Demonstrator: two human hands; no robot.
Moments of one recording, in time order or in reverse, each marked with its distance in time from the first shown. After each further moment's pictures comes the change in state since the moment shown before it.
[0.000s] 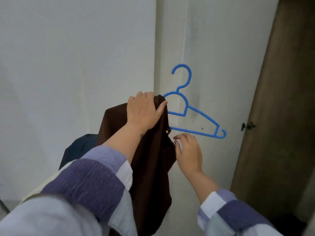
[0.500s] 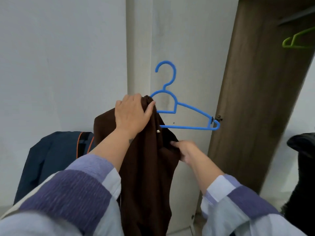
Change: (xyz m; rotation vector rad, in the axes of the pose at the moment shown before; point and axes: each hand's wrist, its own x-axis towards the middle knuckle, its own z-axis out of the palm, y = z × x) left_hand -0.022 0.085 0.011 -0.160 0.046 -0.043; right_hand 0.020 0.073 -0.079 0.763 -0.376 1.222
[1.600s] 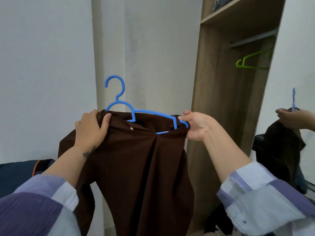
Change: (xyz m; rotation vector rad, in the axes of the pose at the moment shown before) left_hand 0.041 -0.073 0.046 -0.384 -0.054 -0.153; right_hand -0.050 -0.127 -0.052 0.470 -0.200 -0.199
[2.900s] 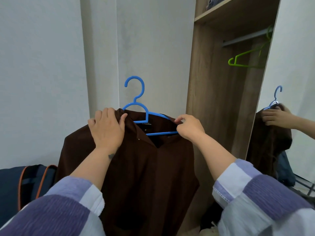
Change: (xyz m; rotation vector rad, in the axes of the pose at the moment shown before) left_hand -0.001 0.039 0.045 0.241 0.091 0.076; right_hand 0.030 0.026 -0.007 -1.311 0.466 -0.357
